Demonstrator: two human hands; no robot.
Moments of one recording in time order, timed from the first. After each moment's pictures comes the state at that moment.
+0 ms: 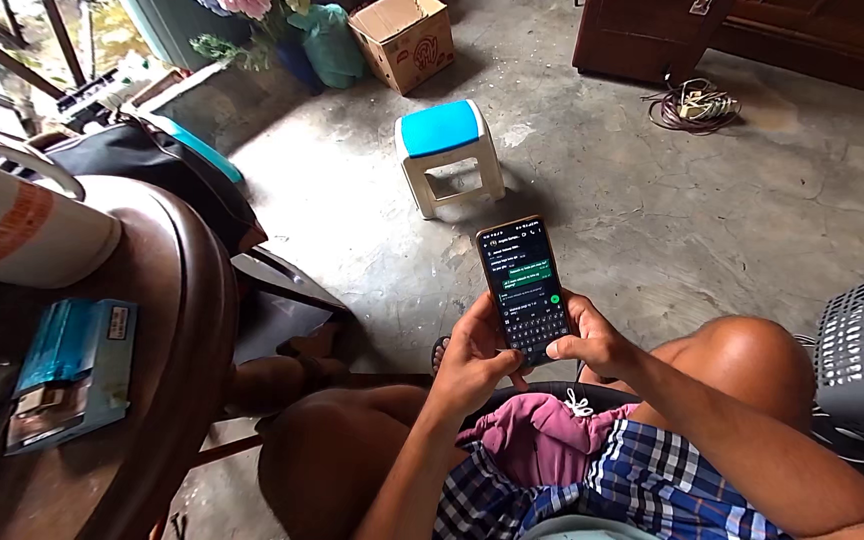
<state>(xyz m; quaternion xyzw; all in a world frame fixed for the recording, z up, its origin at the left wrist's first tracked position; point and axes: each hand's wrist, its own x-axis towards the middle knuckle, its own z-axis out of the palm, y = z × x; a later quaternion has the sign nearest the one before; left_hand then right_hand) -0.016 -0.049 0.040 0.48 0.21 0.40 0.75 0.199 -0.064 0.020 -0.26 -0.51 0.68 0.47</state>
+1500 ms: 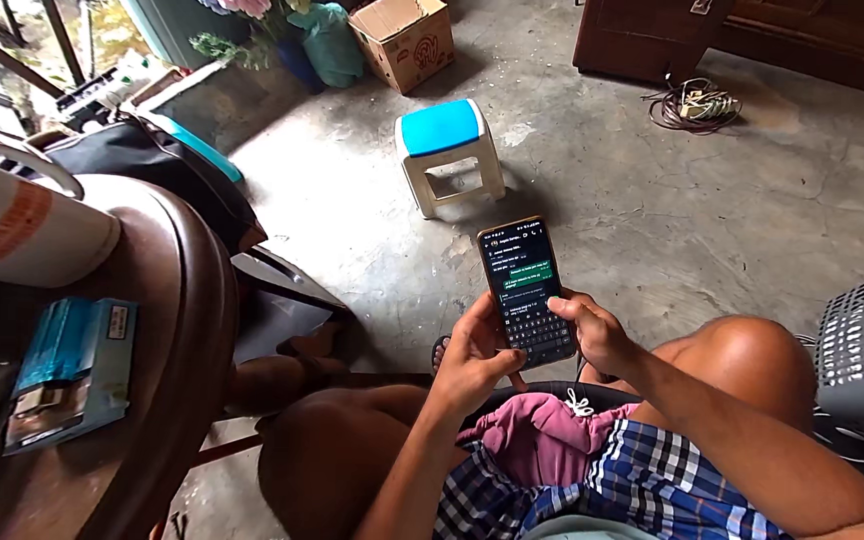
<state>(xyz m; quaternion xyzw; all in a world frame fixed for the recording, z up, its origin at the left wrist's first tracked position) -0.017 -0.049 0.041 0.49 0.21 0.40 0.75 0.193 -0.064 0.024 -0.34 -0.47 0.64 0.50</state>
